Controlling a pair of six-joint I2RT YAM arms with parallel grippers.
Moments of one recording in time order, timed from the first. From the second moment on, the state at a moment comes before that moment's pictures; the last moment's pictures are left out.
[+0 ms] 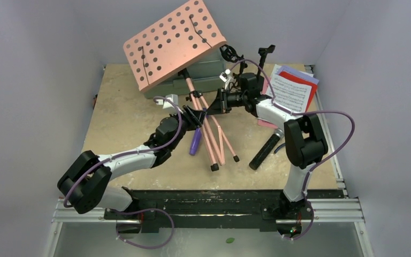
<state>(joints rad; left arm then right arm) -0.73 1.37 0.62 0.70 -0.30 -0.74 0.38 1.87 1.29 0.04 -0.96 0.44</state>
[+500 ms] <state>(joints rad) -0.66 1.28 0.62 0.55 -0.25 -0.68 0.38 1.88 1.29 0.17 -0.99 0.50</state>
